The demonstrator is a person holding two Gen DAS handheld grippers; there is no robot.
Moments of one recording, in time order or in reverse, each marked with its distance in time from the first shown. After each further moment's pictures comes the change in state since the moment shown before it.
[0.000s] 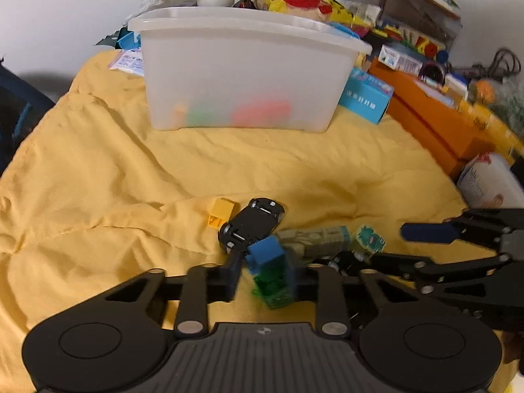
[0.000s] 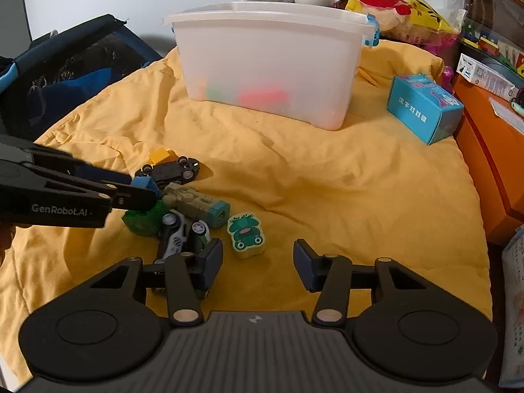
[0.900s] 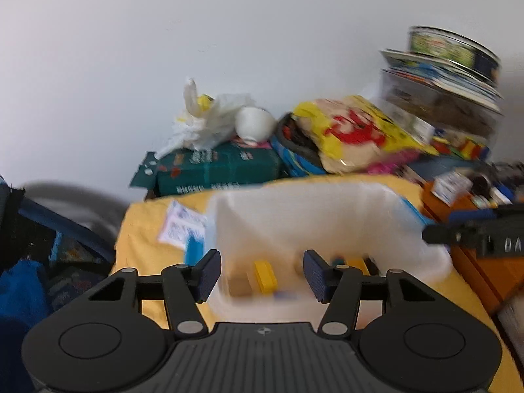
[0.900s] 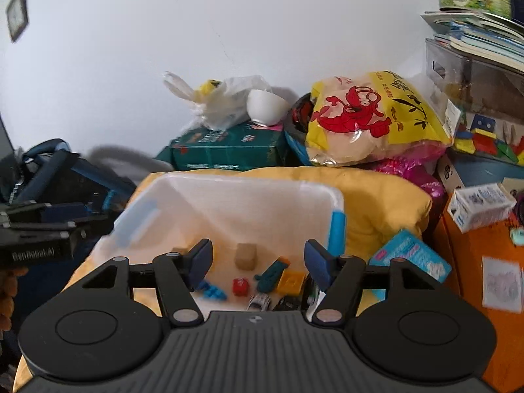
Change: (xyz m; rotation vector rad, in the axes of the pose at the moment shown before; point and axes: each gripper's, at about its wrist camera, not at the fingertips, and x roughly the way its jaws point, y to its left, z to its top) left arm -0.032 0.050 0.182 0.083 -0.243 0.114; right arm -0.015 -0.064 0.190 0.170 -0.208 0.009
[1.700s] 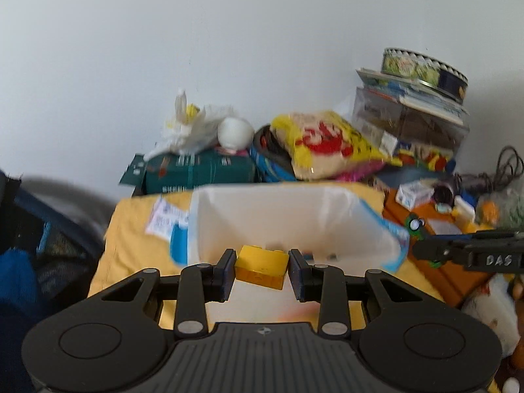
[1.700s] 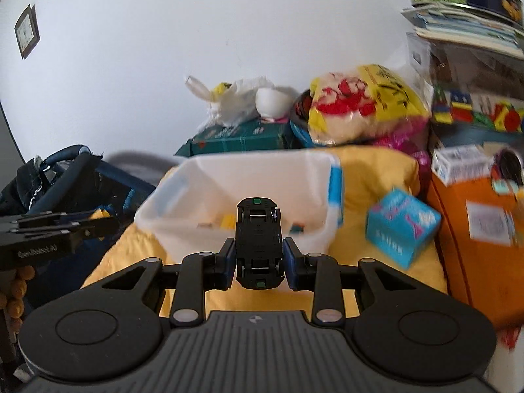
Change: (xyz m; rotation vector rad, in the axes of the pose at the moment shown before) left arm -0.042 -0.003 -0.002 -0.040 -0.056 -0.078; right arm -0.035 0.005 -0.014 0.054 -0.023 0.007
